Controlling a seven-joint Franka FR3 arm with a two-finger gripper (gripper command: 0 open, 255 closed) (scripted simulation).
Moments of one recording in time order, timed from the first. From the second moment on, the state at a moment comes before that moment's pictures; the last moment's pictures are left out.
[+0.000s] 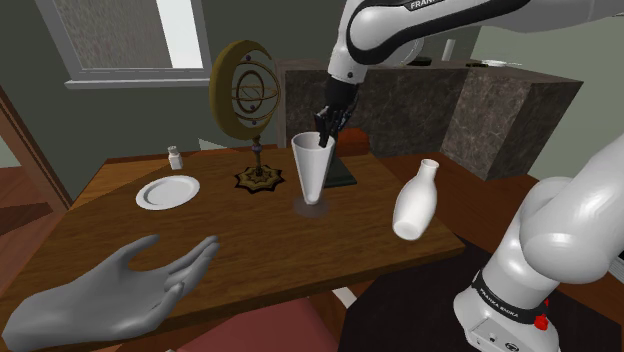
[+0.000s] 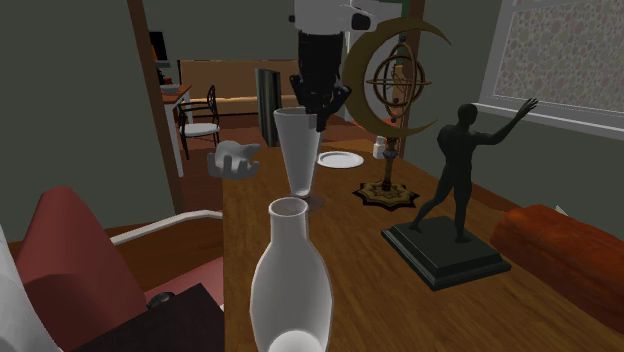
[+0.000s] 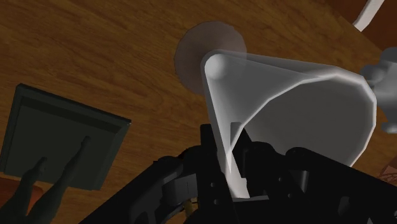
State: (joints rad) arm 0.12 -0.29 0.05 -2.23 0.18 2.08 0.02
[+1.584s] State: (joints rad) arm 0.12 -0.29 0.04 -1.90 0.16 1.76 0.07
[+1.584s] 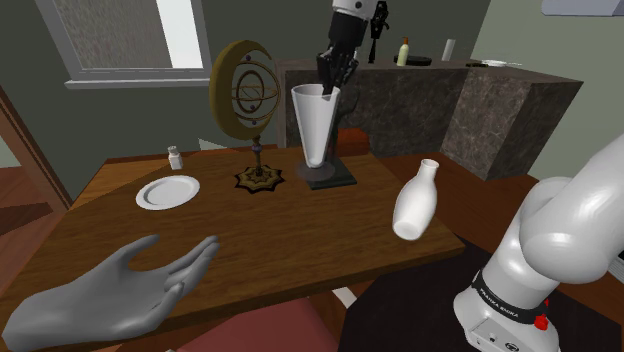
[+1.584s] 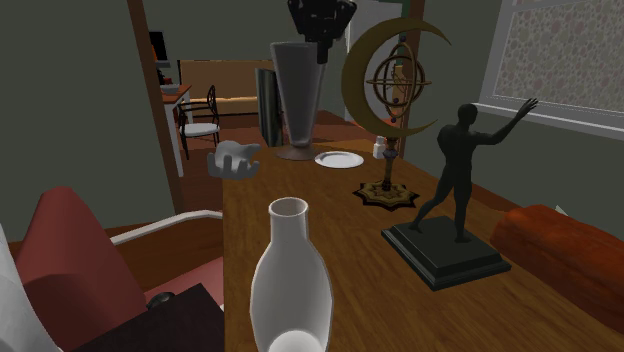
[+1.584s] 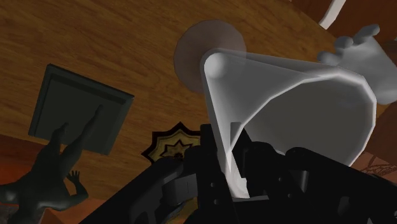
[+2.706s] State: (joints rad) arm 0.13 -0.16 0.06 -1.65 0.15 1.64 0.12
